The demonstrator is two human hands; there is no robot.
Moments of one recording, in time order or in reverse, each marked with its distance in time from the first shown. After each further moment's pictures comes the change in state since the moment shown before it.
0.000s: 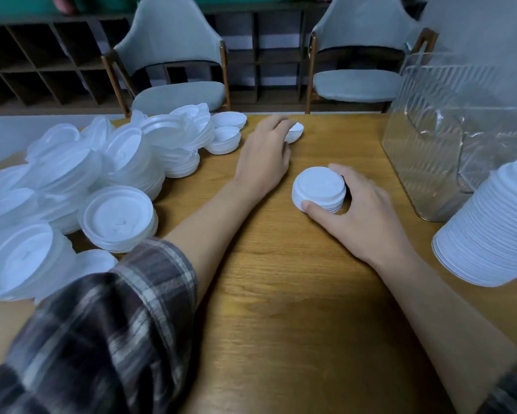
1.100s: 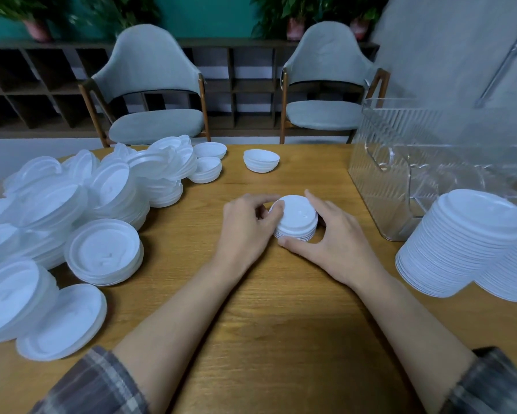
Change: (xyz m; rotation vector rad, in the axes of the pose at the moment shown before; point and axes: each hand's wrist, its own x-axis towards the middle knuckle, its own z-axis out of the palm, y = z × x) left_hand -0.071 0.045 -0.037 -0.511 -0.016 -0.282; right_hand -0.001 -0.003 -0.006 -0.005 -0.047 -0.069
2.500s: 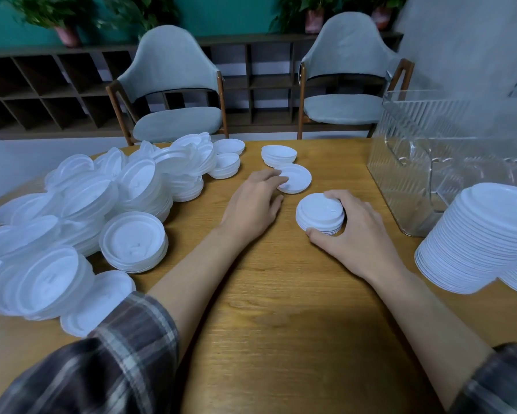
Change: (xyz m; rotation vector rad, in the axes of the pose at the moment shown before) left_hand 0.038 -0.033 -0.014 0.502 -0.182 0.241; right_hand -0.007 -0.003 -0.003 -0.033 0.022 0.082
